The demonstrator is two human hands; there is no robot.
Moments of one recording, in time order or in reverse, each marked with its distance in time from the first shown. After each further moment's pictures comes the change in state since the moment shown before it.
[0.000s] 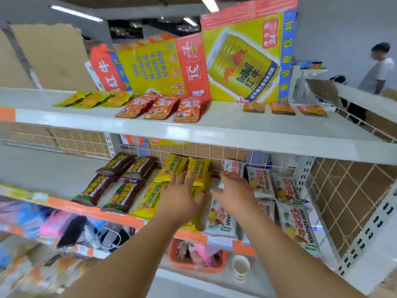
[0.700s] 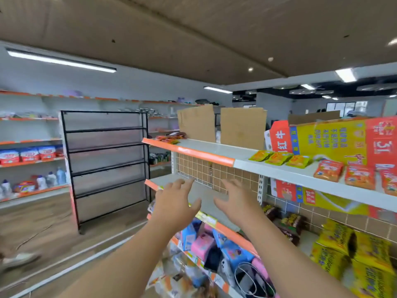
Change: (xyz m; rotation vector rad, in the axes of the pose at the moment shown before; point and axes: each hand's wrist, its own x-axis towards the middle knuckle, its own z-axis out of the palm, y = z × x) left_hand -0.251 -0.362 -0.305 0.284 0.362 -0.452; right_hand -0.137 -0.485 -0.010 0.309 0.067 -0.642
